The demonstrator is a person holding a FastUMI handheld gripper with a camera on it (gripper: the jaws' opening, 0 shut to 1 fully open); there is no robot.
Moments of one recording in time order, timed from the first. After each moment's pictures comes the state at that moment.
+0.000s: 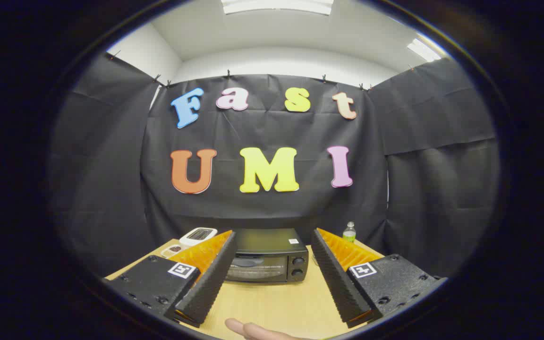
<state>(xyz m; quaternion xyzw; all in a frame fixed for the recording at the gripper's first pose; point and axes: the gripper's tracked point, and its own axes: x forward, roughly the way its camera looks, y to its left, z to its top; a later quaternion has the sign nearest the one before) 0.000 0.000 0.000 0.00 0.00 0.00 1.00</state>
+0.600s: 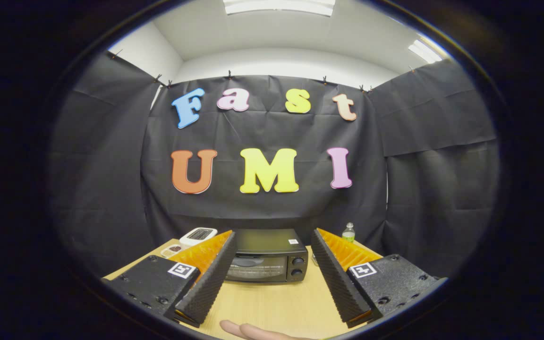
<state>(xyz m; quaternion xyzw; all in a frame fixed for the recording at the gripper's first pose) -0.005 0.001 0.002 0.00 0.00 0.00 1.00</state>
